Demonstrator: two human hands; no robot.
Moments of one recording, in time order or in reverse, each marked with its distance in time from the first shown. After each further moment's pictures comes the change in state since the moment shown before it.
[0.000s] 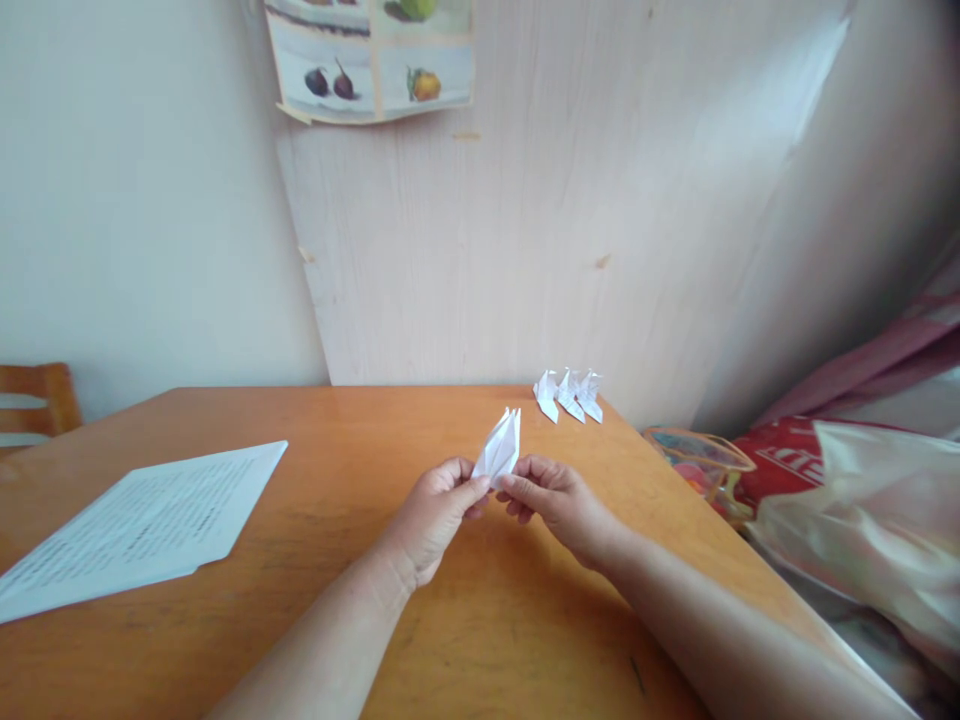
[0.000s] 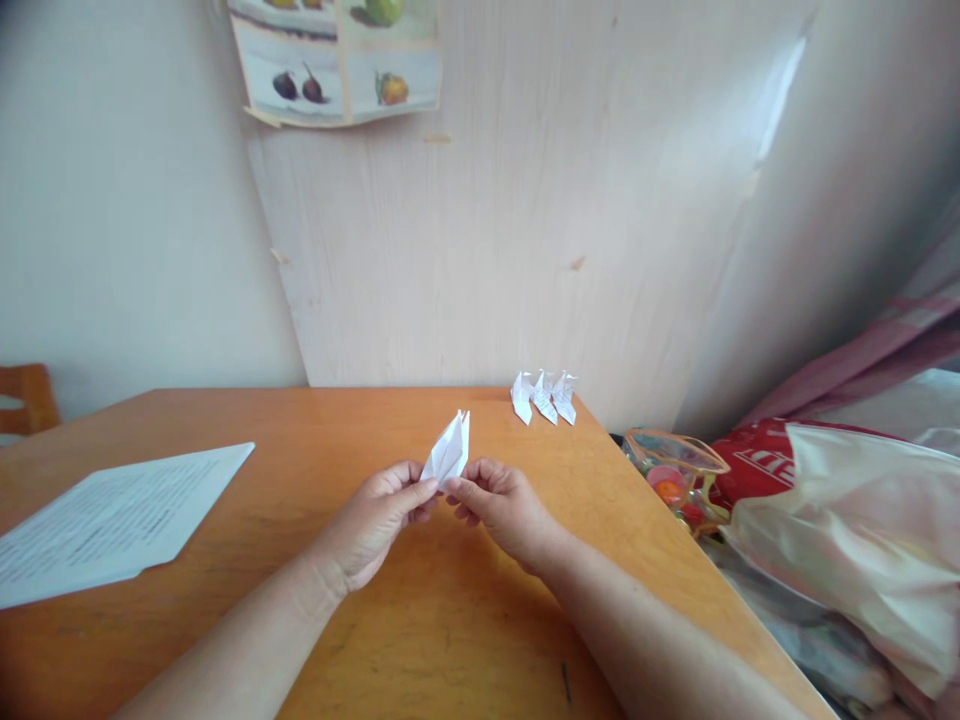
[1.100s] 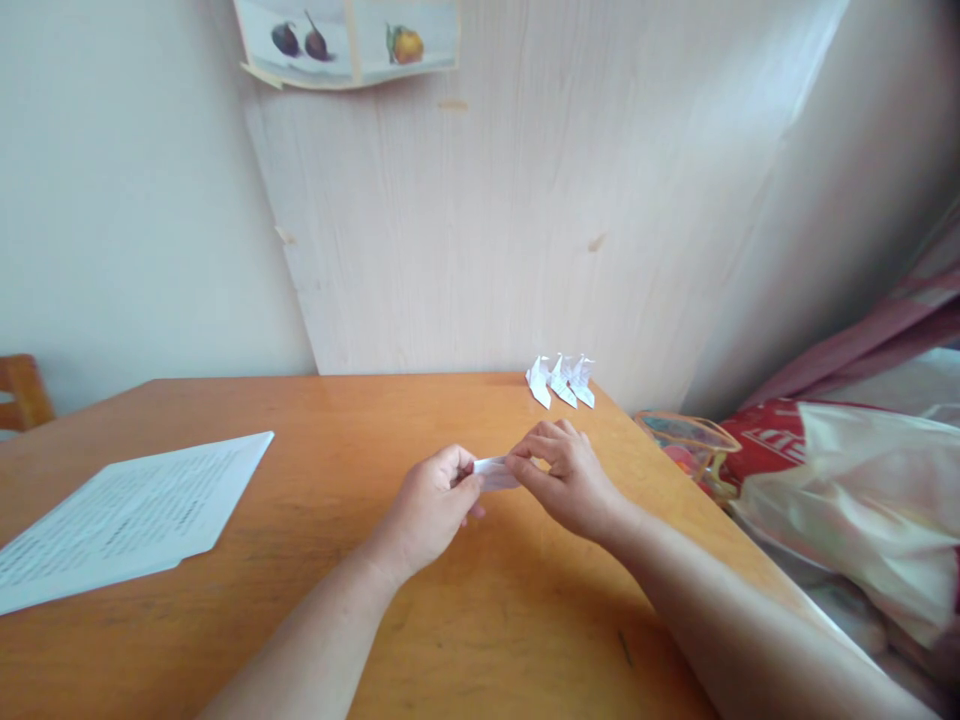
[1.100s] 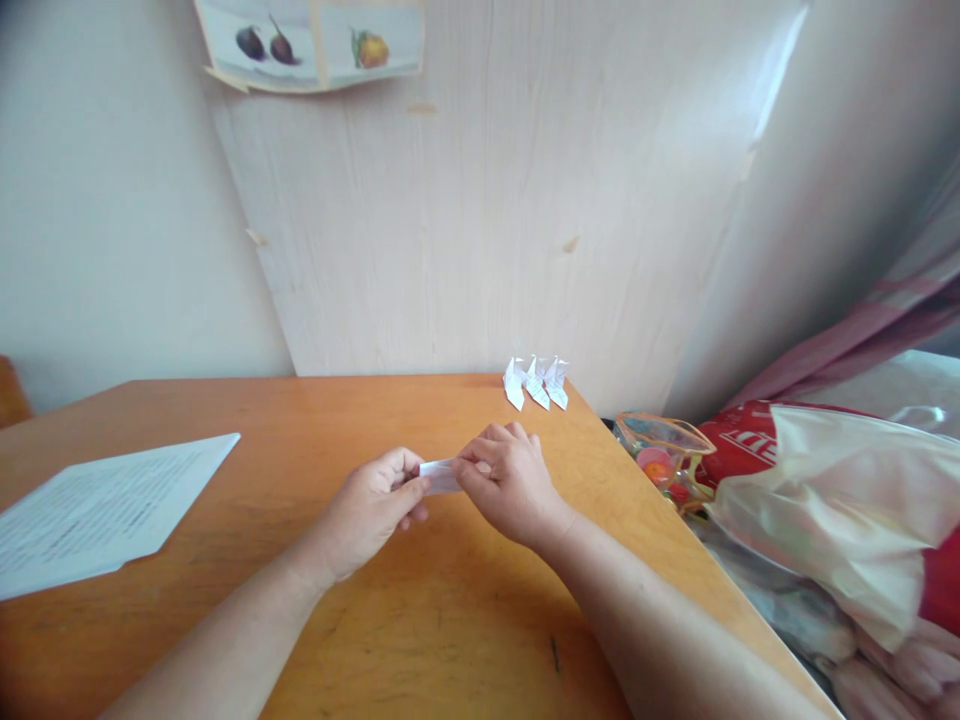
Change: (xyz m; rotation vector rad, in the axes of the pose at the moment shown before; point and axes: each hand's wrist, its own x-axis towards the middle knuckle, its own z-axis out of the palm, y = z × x) left_hand -0.008 0.007 0.003 0.428 -0.025 0.072; right_hand -0.007 -0.029 -0.018 -0.989 0.187 -0.381
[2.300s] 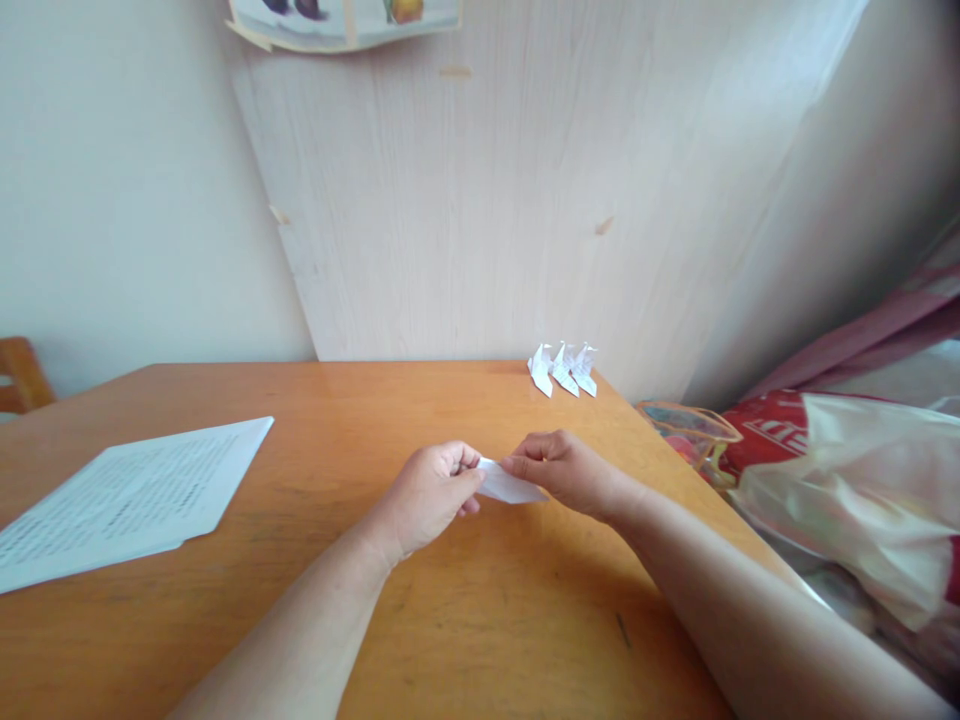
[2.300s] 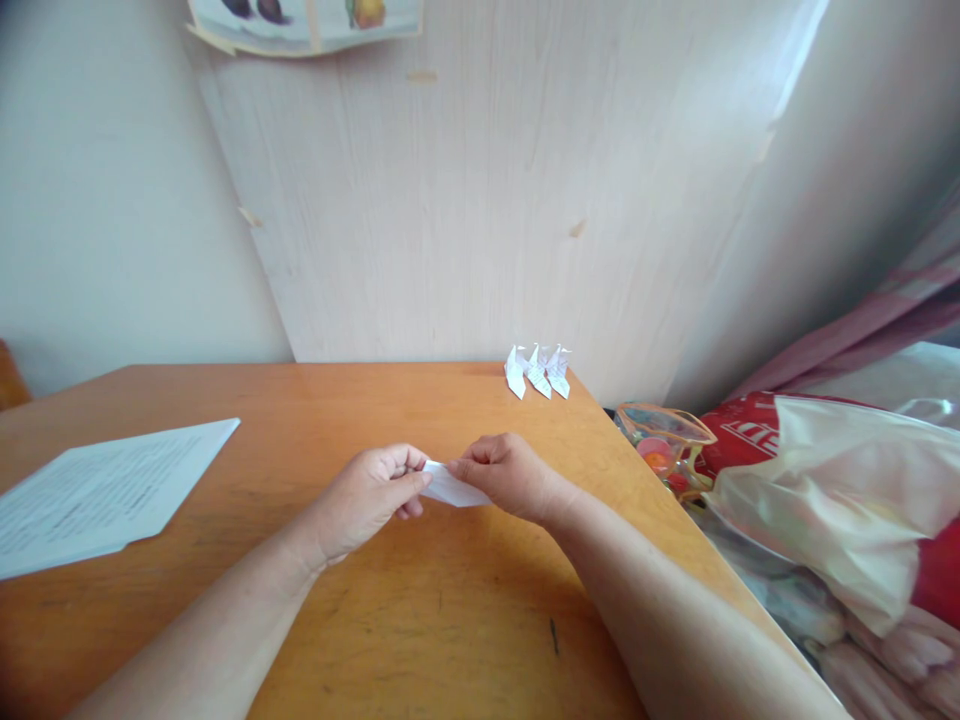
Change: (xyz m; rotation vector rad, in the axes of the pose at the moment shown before) left_hand -0.001 0.002 -0.004 -0.024 -0.075 -0.069; right_hand 0.001 0.014 0.006 0.515 -0.336 0.262
